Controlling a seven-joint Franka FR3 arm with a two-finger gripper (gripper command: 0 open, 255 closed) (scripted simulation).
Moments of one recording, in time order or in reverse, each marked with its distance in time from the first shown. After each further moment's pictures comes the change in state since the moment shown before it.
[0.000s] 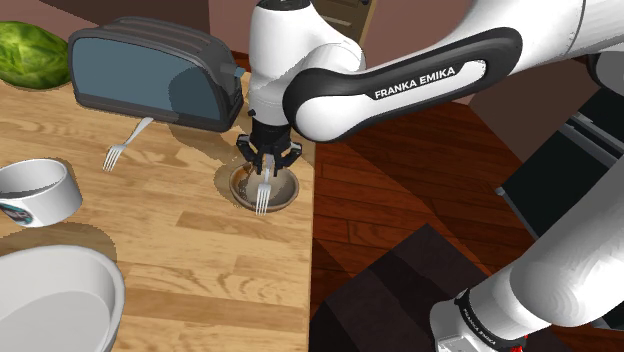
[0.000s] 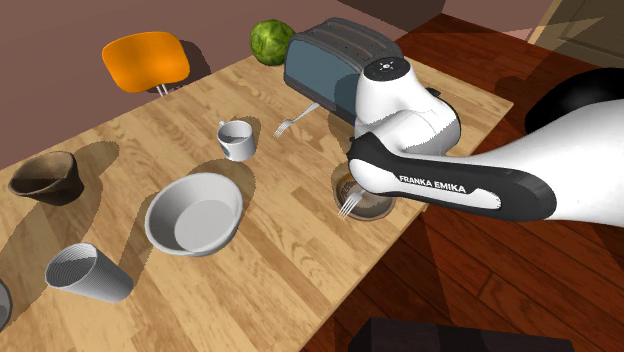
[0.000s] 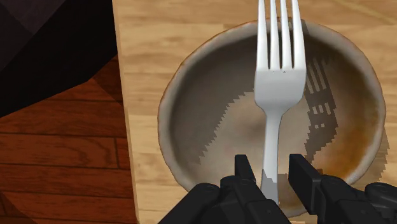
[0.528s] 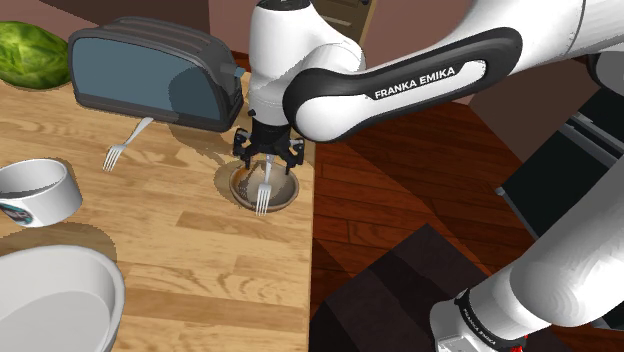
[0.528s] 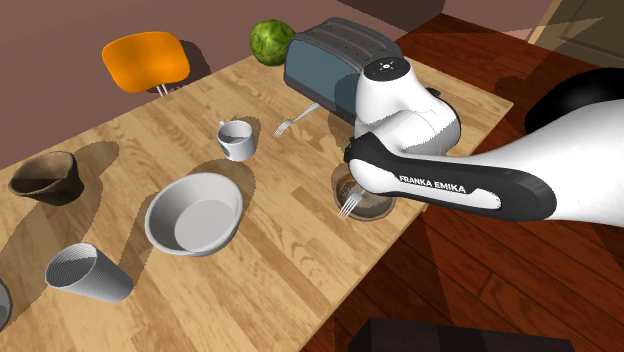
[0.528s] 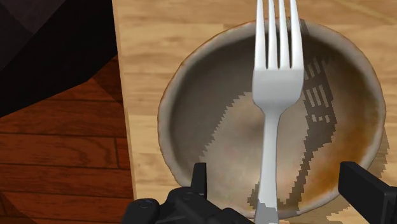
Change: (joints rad) arm 0.000 0.000 0.000 0.000 0.000 0.000 0.000
